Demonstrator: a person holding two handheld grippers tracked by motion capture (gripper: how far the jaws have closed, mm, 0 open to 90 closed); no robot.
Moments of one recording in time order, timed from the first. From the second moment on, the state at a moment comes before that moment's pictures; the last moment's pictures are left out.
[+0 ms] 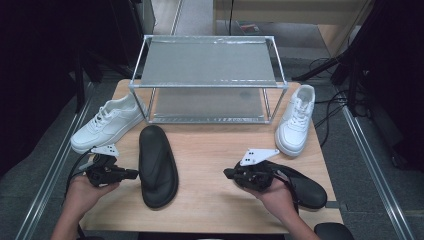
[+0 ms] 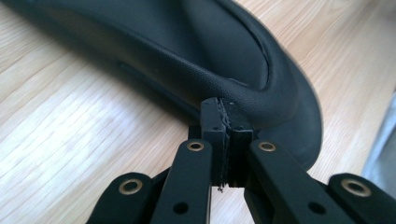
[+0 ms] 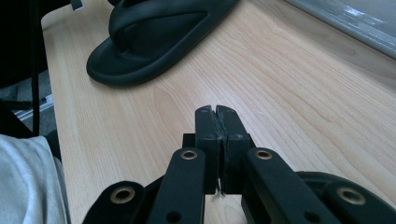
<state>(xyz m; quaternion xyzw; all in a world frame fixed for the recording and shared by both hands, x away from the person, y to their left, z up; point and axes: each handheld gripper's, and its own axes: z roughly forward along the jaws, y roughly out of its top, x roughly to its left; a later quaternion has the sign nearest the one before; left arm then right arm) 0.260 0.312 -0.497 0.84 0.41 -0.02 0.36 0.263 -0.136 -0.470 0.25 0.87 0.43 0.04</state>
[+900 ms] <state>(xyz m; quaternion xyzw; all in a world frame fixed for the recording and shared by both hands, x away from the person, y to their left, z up) 0.274 0.239 -0.497 0.86 0.35 -0.06 0.36 0.262 -0.134 -0.473 0.25 0.87 0.43 0.04</state>
